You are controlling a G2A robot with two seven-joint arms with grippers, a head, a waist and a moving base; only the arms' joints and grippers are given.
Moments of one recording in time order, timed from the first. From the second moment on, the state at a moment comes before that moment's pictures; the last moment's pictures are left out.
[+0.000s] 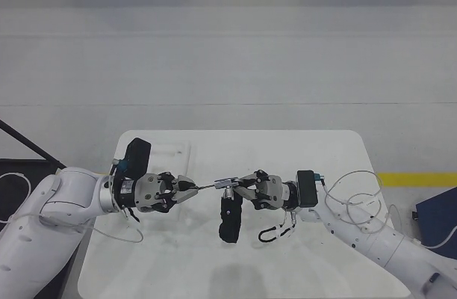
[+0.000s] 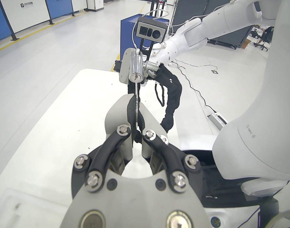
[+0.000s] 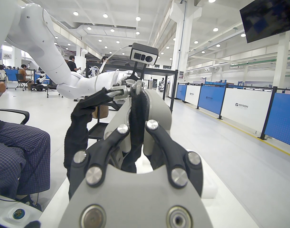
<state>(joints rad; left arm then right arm) 1.26 -0.73 -1.36 -1.90 0.21 -1.01 -0.56 -0.65 -1.01 0.31 -1.35 -1.12 -0.69 -1.13</state>
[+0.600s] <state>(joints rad) 1.21 -0.74 -1.33 -1.87 0.19 -1.01 -0.59 -0.65 -1.01 0.31 -1.35 -1.12 -0.69 -1.13</state>
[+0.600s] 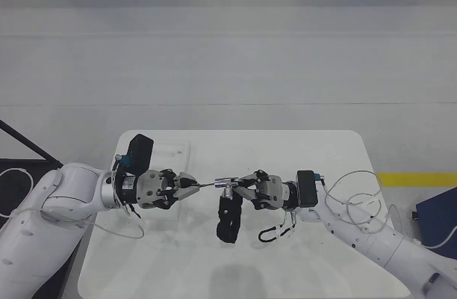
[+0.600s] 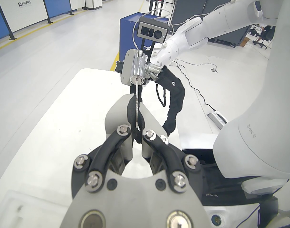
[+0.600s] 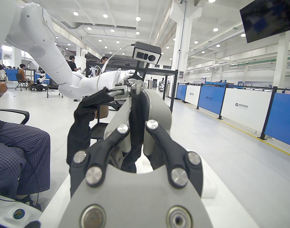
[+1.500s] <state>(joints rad) 1.08 -0.73 -1.22 -1.82 0.09 -1.01 -0.68 -0.65 -1.01 0.31 -1.35 -1.12 -0.69 -1.13</state>
